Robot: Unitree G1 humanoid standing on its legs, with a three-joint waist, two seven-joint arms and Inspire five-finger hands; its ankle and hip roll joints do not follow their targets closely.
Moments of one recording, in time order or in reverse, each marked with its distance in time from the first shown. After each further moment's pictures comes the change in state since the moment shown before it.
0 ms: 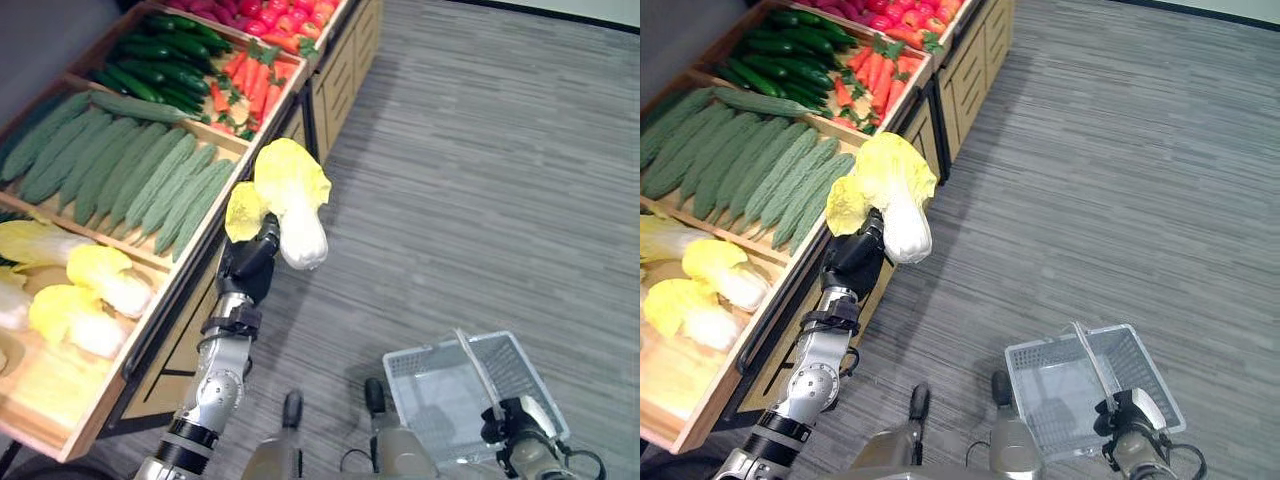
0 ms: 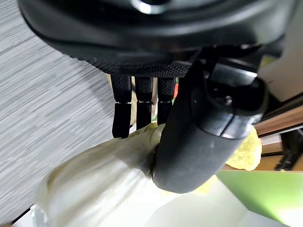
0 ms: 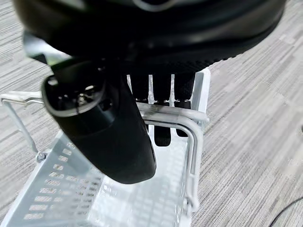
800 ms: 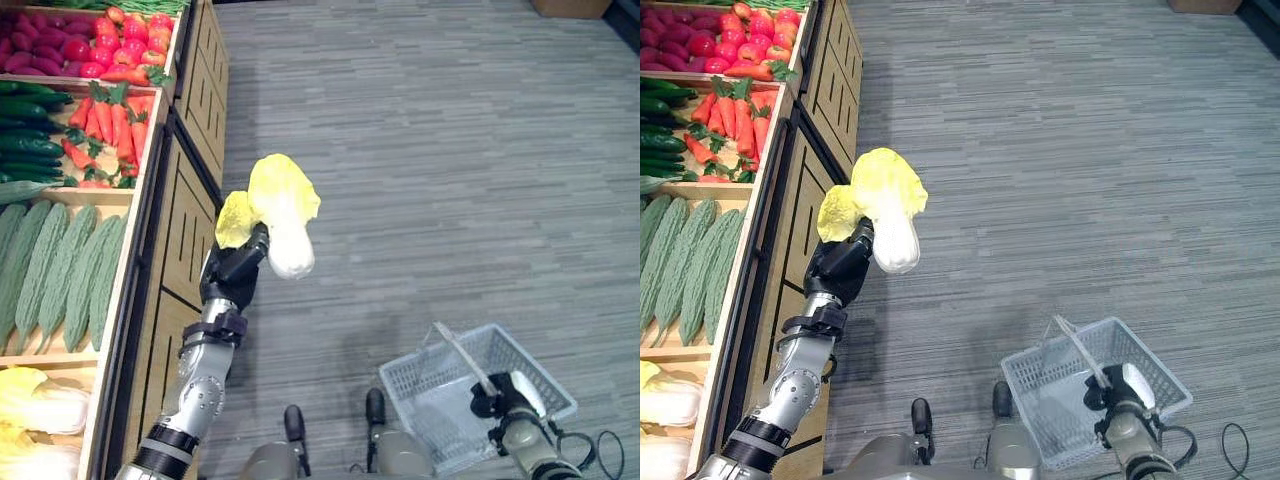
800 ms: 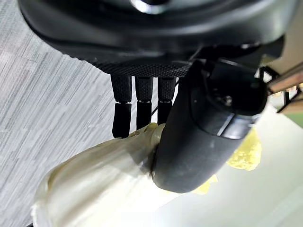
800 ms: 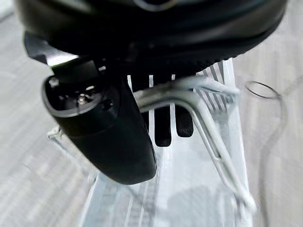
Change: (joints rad) left arm 0.020 0.084 0.001 0.012 0.040 0.016 -0.015; right arm 0.016 -0.058 0.016 -0.250 0.019 0.027 0.000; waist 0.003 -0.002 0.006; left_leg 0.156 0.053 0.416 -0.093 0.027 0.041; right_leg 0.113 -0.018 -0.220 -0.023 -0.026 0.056
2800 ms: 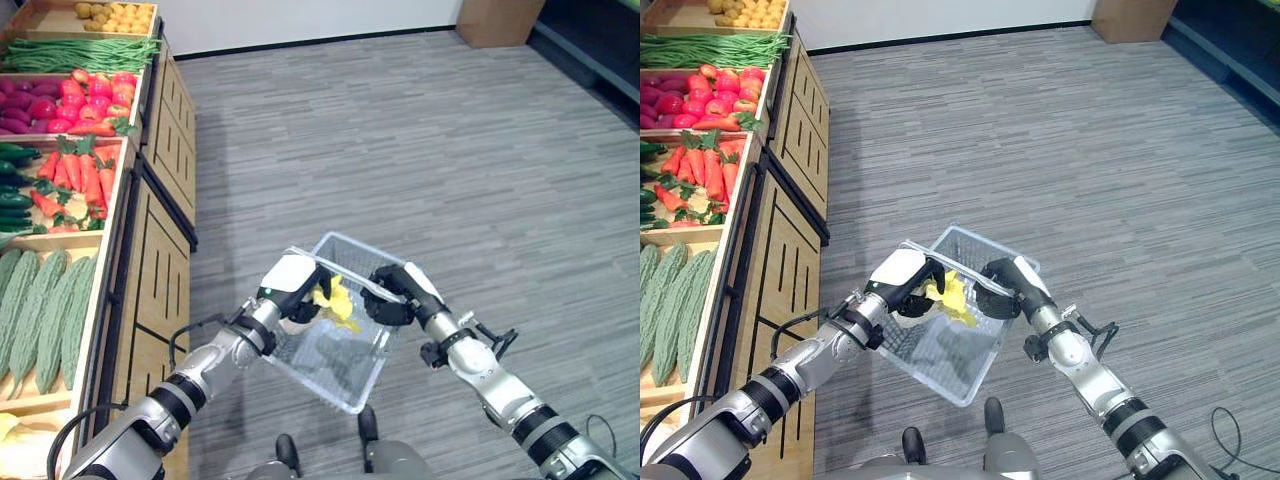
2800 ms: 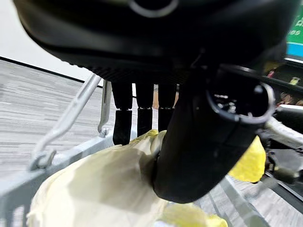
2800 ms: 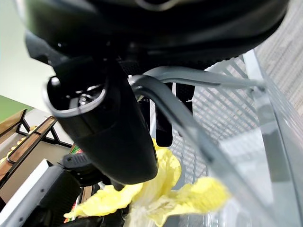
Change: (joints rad) left arm -0.315 0.121 -0.434 0.398 1.631 0.064 0.232; right arm -0.077 -0.090 0.343 -0.754 0.264 -0.125 0.196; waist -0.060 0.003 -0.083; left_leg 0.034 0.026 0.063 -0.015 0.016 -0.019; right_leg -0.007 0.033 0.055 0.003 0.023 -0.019
